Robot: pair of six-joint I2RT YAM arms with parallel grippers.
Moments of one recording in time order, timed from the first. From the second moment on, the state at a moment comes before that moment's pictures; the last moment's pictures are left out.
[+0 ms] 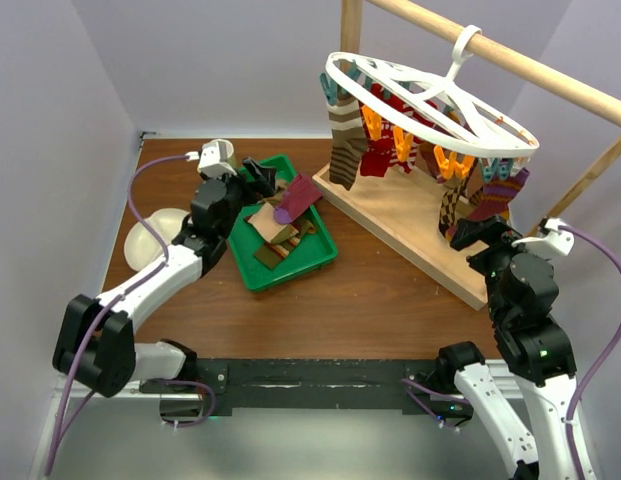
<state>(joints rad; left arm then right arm) -0.42 1.31 0.81 0.43 -0.20 -0.54 0.24 0.46 0.92 -0.65 0.46 0.61</state>
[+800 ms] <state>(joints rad) -0.87 1.76 1.05 0.69 0.07 -0.41 0.24 0.45 1.04 -0.69 0.48 0.58</state>
